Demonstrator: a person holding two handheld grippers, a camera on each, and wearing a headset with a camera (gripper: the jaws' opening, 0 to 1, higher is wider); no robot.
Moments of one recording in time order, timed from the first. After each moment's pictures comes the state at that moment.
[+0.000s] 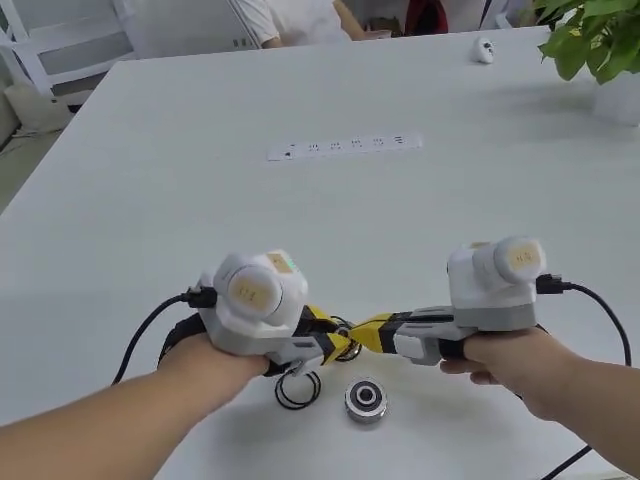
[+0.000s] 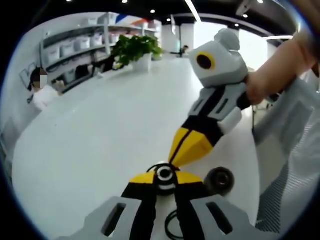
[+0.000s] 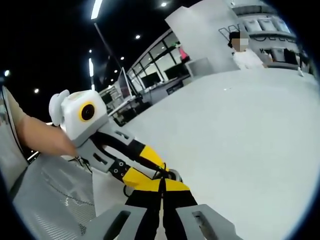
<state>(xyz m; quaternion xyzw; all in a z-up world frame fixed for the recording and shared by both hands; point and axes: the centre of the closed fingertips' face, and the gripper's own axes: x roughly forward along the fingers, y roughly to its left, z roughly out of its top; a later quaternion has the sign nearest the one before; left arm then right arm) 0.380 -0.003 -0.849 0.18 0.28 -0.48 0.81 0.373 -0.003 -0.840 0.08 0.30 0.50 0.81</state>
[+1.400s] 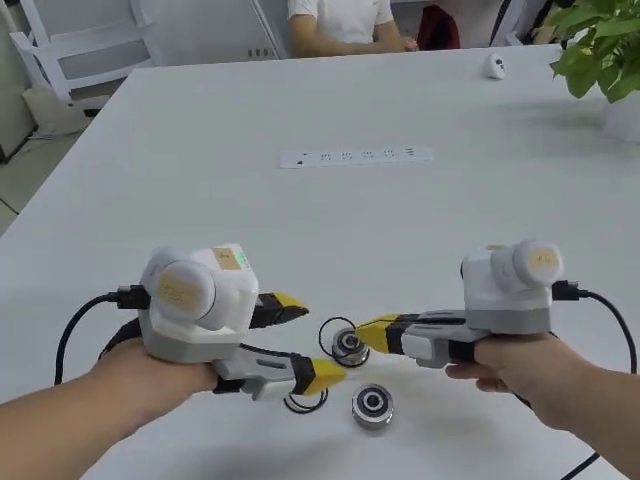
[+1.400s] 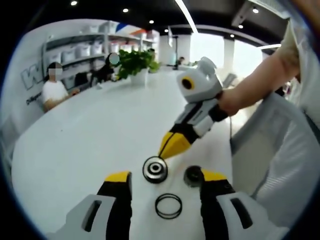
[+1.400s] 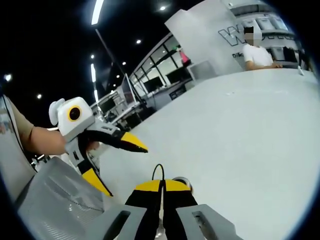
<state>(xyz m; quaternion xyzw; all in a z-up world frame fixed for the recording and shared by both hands) 0.346 0.028 -0.797 0.14 0.25 -0.51 0.81 0.367 0.003 -0.819 0.11 0.29 0.51 0.80</state>
